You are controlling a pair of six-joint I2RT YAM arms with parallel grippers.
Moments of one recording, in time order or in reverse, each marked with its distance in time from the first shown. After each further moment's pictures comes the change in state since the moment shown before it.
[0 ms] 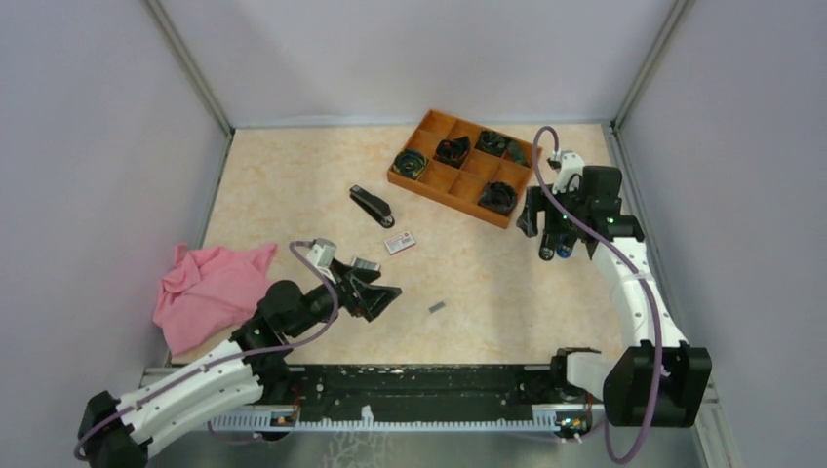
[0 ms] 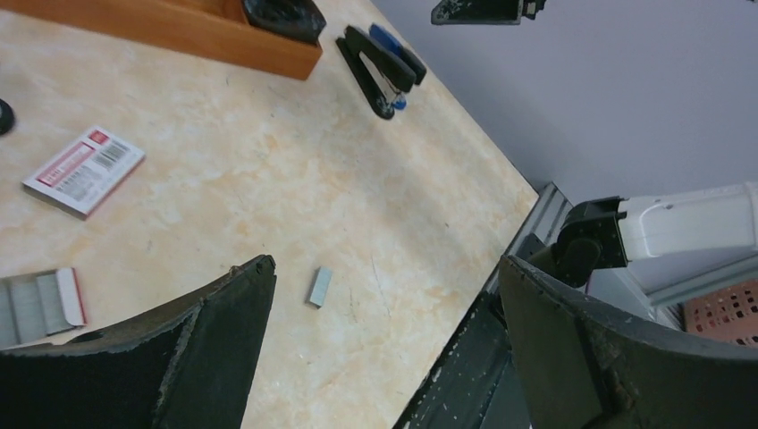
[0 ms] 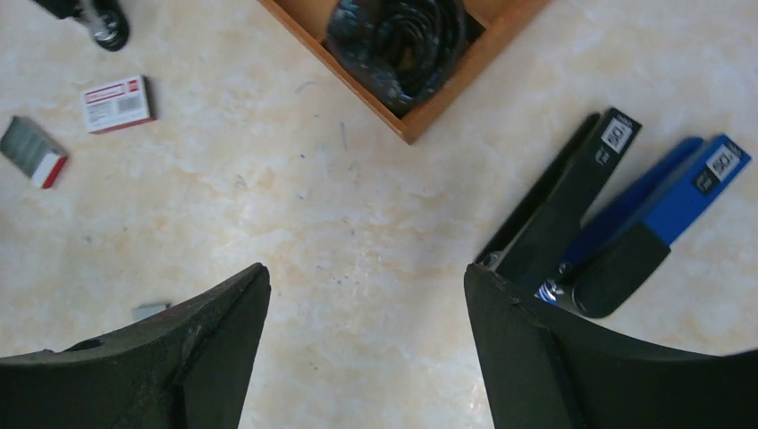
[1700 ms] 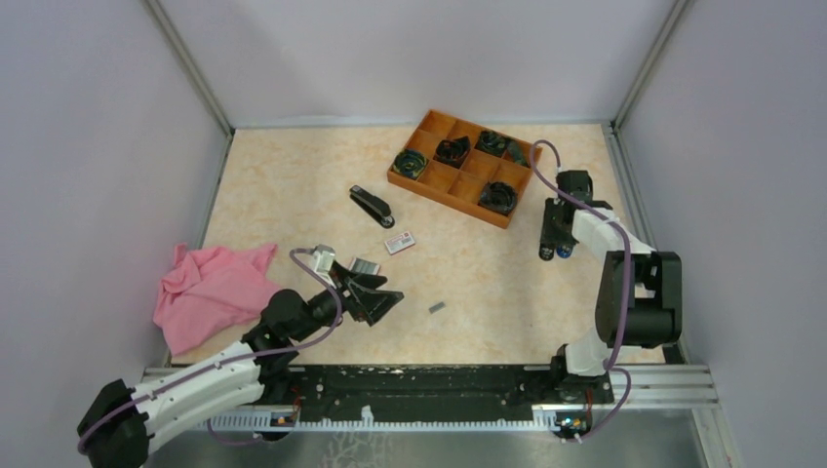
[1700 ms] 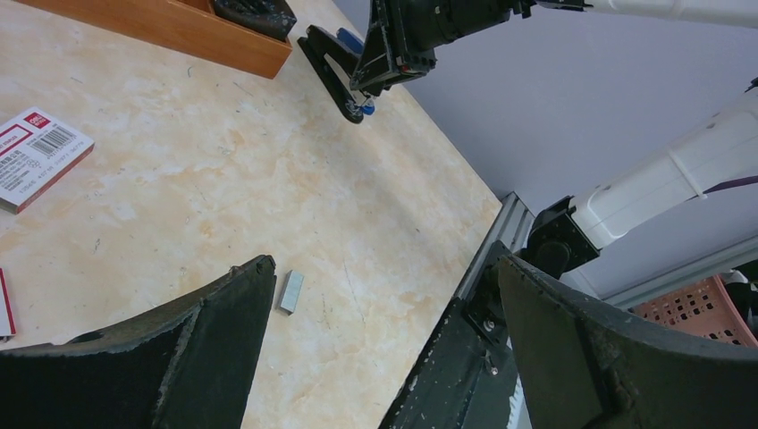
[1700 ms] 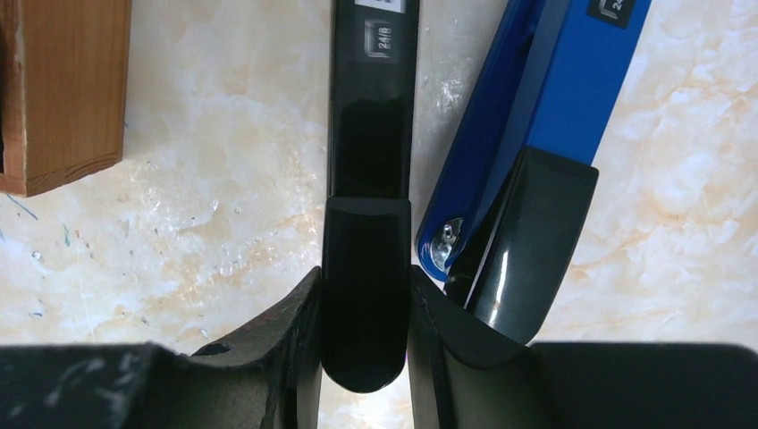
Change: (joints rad) left arm 0.000 0.138 -0.135 0.328 0.049 -0.095; right arm -0.013 0.405 -0.042 0.094 0.509 0.244
